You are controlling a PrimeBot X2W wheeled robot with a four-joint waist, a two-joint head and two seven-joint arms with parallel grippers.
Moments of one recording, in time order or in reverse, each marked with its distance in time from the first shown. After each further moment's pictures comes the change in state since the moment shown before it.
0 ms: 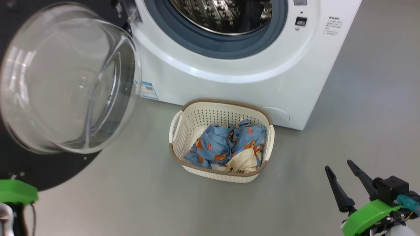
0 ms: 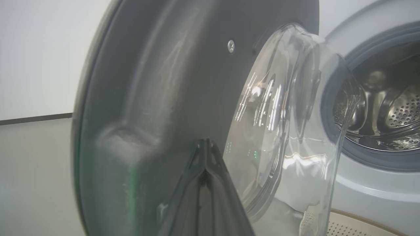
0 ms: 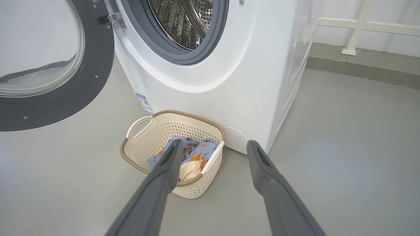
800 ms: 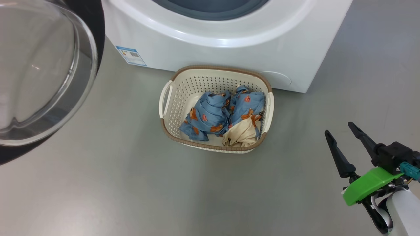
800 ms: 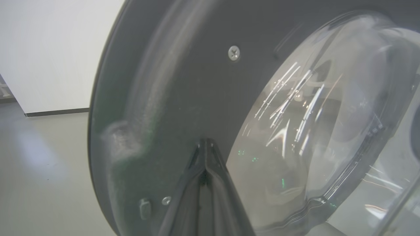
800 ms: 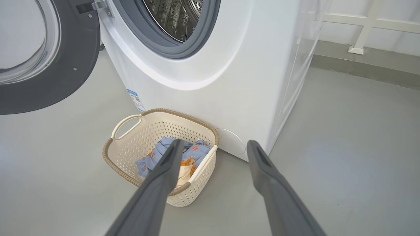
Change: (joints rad) left arm -0.277 0.072 0.311 0.286 0.126 -0.096 -0.001; right arm -0.159 -0.043 0.029 -0.014 -0.034 0.000 0.000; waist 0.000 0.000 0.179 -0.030
